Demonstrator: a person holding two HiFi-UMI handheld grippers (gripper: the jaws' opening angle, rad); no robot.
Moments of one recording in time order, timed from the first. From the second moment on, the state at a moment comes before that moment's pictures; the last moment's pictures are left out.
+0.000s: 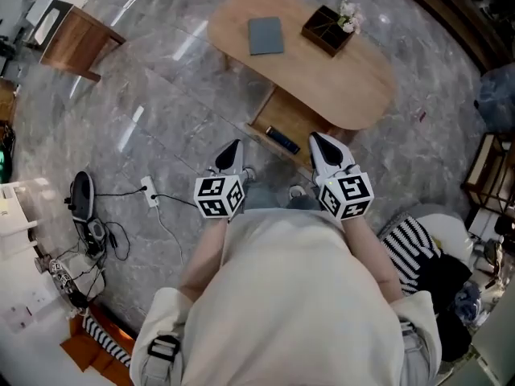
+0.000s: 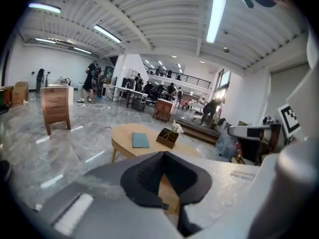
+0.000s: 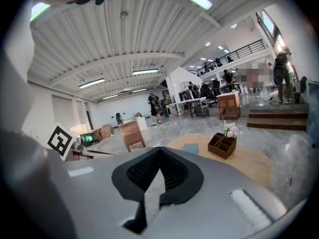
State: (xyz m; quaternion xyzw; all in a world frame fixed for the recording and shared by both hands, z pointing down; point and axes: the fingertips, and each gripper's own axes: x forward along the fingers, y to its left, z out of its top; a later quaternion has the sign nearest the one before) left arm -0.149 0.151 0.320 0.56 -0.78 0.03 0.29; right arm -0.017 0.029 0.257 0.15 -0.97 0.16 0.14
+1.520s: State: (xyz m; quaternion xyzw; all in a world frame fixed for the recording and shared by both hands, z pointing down) left arm -0.242 0.096 0.602 0.70 -0.54 0.27 0.38; right arm 0.083 0.050 0.543 0.48 -0.78 0.29 0.28
